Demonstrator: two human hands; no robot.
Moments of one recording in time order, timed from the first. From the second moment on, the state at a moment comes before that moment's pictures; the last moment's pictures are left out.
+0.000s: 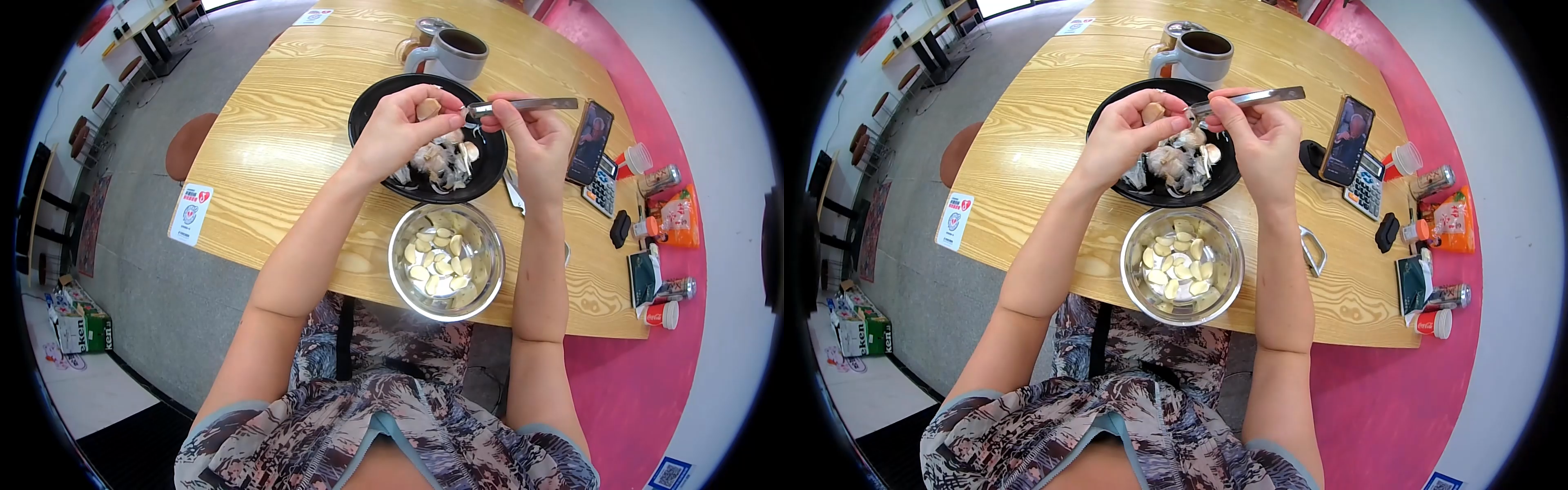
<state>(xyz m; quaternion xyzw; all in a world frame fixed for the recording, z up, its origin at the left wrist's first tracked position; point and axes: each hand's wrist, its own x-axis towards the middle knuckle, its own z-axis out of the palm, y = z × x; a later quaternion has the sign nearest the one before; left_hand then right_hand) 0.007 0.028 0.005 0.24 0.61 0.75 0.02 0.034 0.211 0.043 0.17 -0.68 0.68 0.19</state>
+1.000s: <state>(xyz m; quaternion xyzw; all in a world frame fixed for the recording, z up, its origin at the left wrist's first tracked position) 0.007 0.027 0.006 0.21 0.60 0.77 0.03 0.029 0.220 0.033 0.15 -0.81 0.54 0.16</state>
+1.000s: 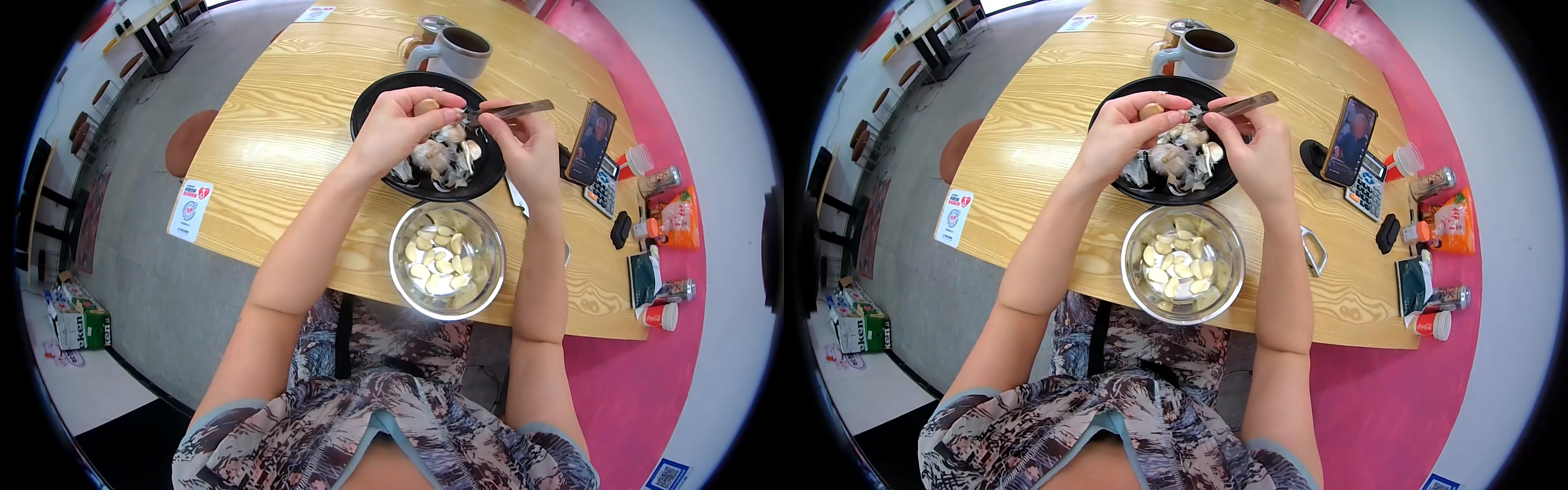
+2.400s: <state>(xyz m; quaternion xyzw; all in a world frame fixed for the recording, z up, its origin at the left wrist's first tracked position) 0.008 0.019 0.008 0.27 0.46 0.83 0.17 0.014 0.232 0.027 0.16 -0.53 0.83 -0.09</state>
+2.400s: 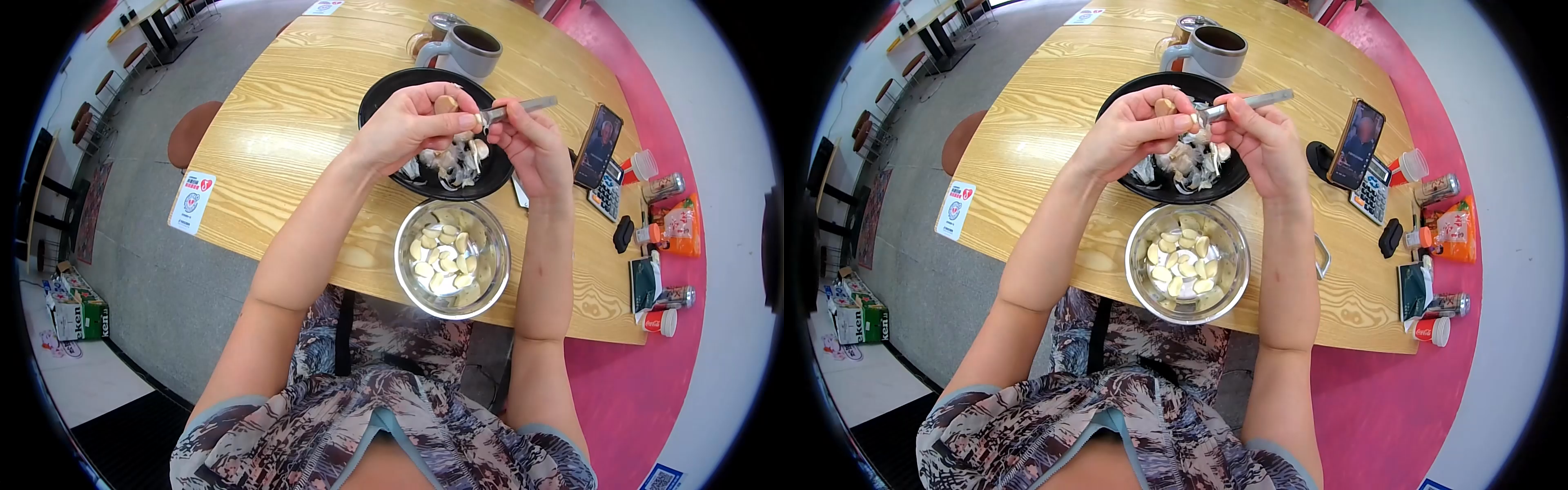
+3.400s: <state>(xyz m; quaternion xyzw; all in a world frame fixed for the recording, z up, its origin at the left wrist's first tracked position) 0.023 0.009 0.023 0.43 0.69 0.50 0.30 0.032 0.230 0.007 0.17 -0.94 0.27 0.14</state>
